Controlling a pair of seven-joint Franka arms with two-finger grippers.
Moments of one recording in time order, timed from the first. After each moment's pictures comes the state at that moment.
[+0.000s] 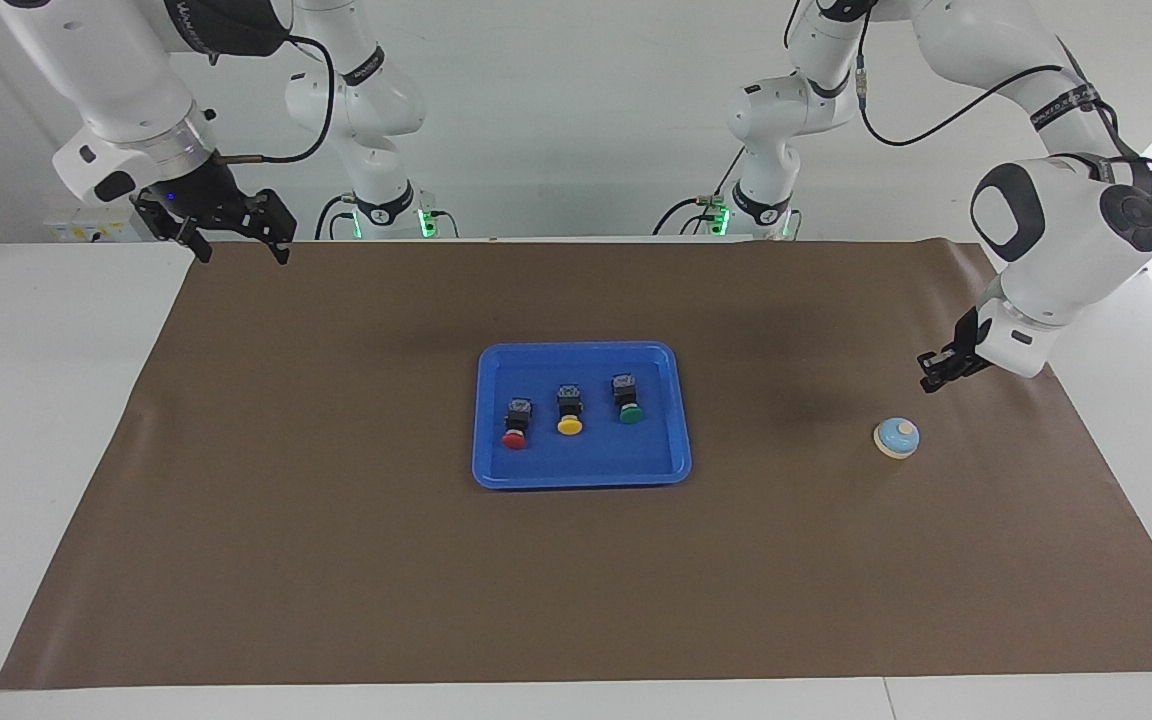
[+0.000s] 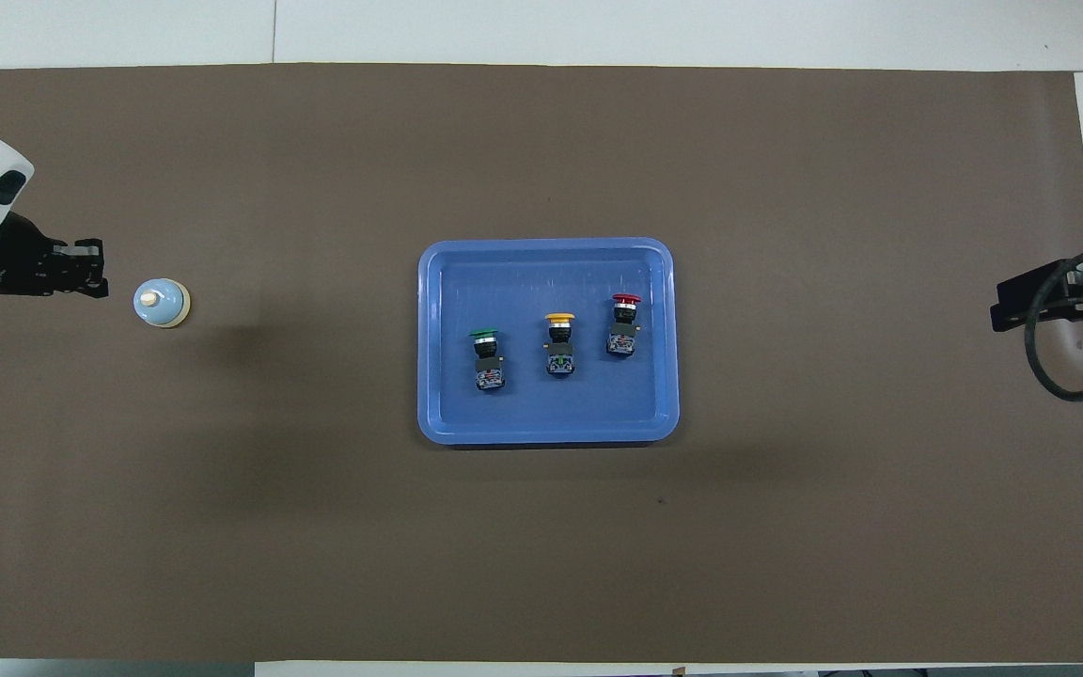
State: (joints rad) left arm 0.16 0.20 -0.08 -1.78 -0.03 1.93 -0.06; right arm -0.08 -0.01 0.06 -1.57 -0.01 1.44 0.03
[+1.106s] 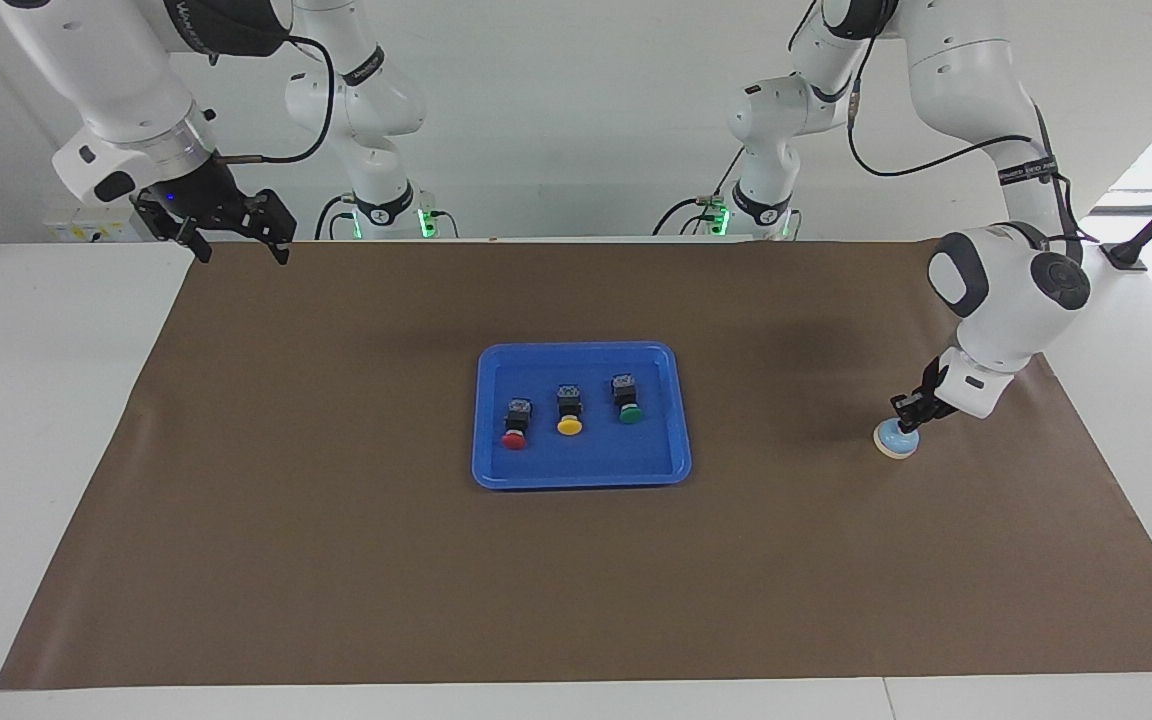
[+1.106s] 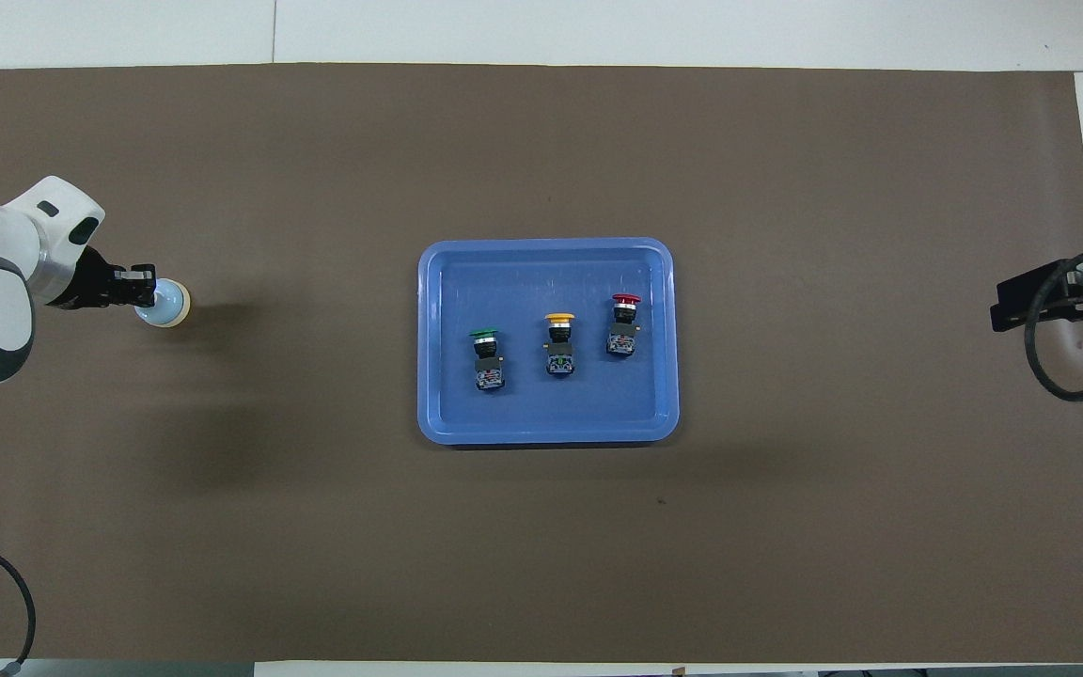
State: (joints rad) left arm 0.16 0.28 -0.09 -1.94 -0.02 2.22 0.00; right arm -0.08 -0.01 0.06 -1.57 -0.01 1.44 0.03
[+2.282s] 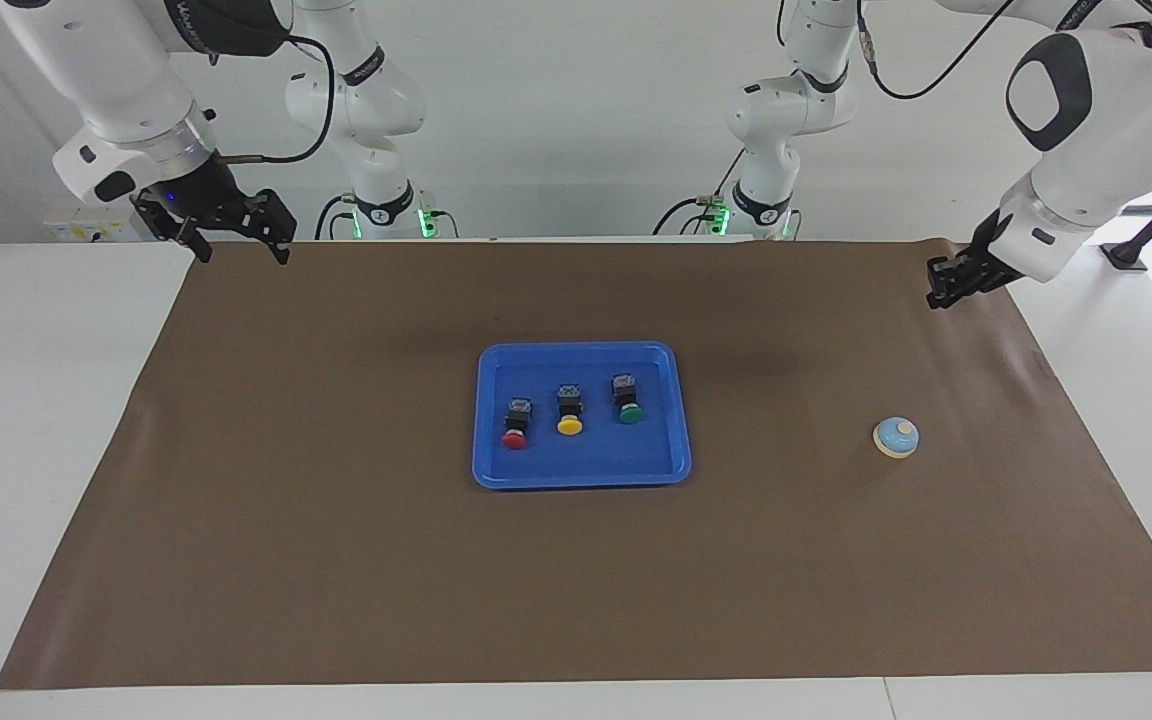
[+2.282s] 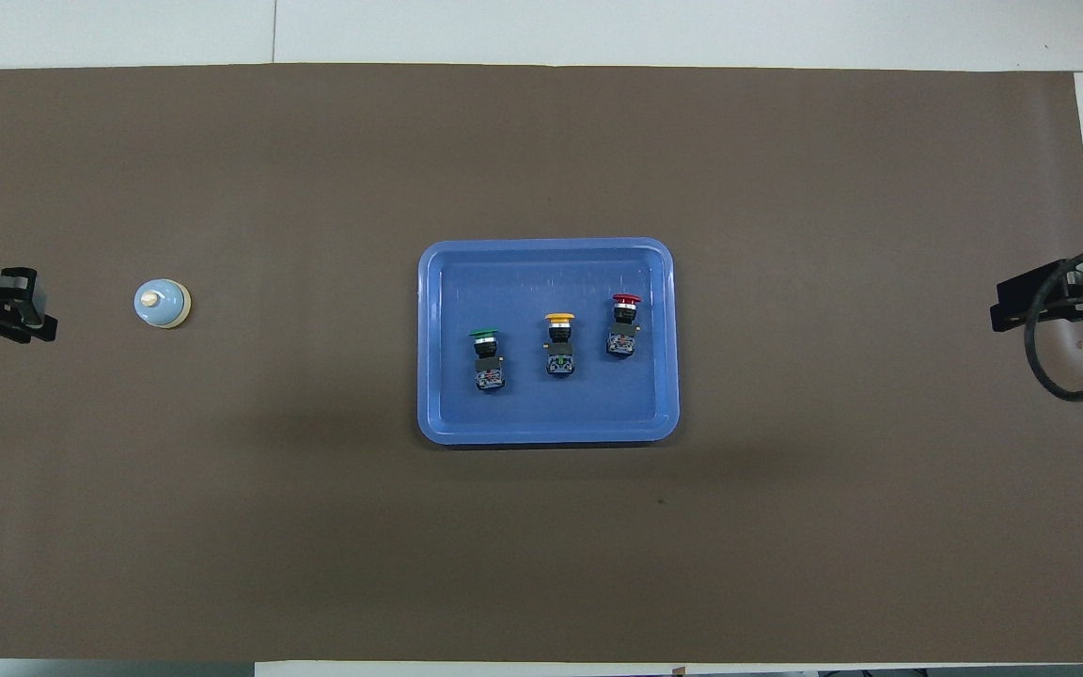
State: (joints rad) left arm 0.12 0.07 -0.11 -1.58 -0.02 1.43 0.01; right arm -0.08 -0.01 0.06 -1.57 -0.01 1.44 0.03
